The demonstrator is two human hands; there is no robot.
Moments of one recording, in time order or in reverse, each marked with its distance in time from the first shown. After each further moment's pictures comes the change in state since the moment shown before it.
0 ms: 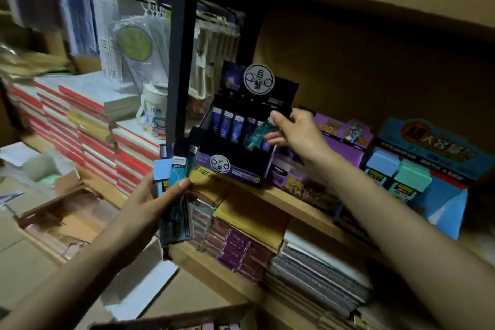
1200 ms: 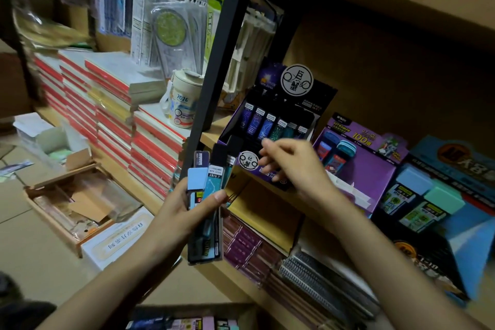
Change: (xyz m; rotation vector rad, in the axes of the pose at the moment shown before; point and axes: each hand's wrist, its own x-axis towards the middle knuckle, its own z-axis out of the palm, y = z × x) left_hand -0.030 -0.002 0.007 -0.054 0.022 -0.037; right_hand -0.052 0.001 0.054 -0.245 -0.166 0.017
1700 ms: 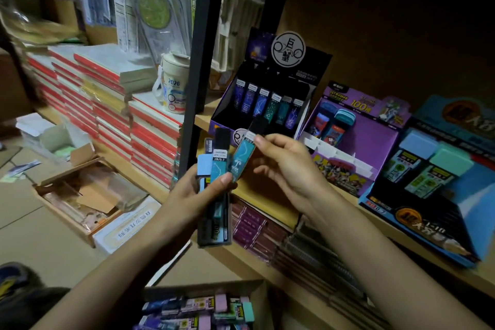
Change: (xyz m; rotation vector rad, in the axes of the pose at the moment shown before) left_hand 0.002 -0.009 0.013 0.075 -0.086 -0.060; right_hand -0.034 0.016 0.020 0.565 -0.022 0.172
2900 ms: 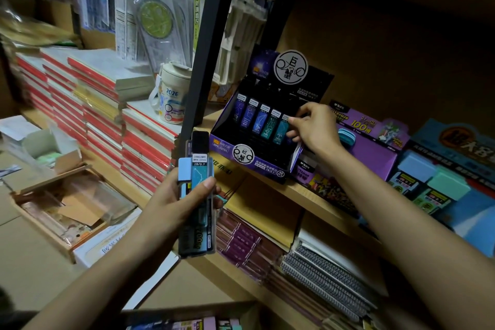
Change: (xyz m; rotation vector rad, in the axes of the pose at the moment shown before) left_hand 0.006 0.009 -0.015 -0.025 0.126 0.051; right_hand 0.106 -0.036 -0.054 -0.693 0.415 -0.229
